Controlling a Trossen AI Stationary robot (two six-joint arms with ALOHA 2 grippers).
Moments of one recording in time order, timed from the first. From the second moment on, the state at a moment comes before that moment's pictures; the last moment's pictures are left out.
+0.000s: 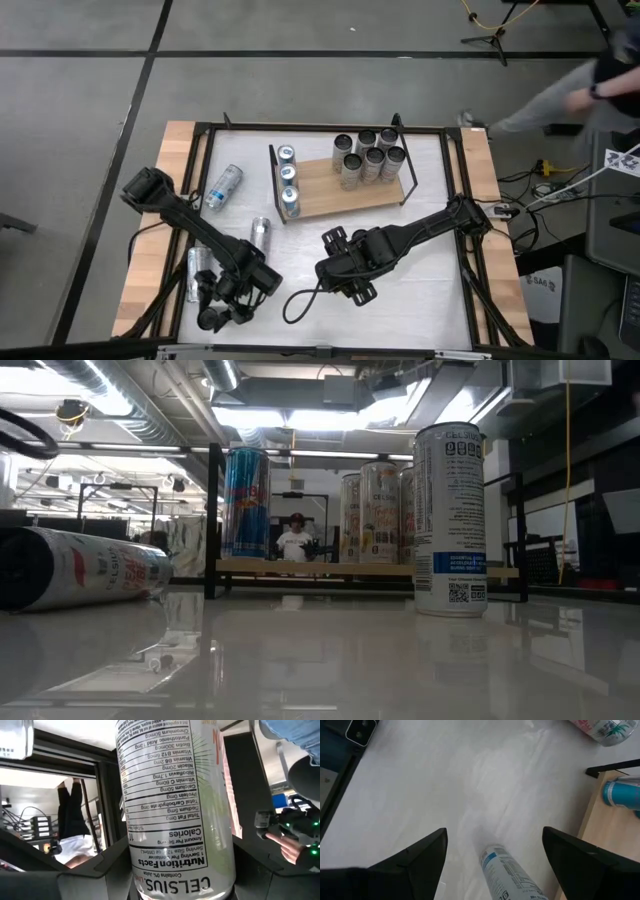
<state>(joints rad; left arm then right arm) -0.56 1.73 1.11 -0.88 1.14 -1.40 0.43 2.13 2.26 -1.41 0.09 -0.11</state>
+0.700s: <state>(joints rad) -0.53 1.73 1.11 -0.88 1.12 -1.40 0.43 2.13 2.26 -1.41 0.09 -0.11</state>
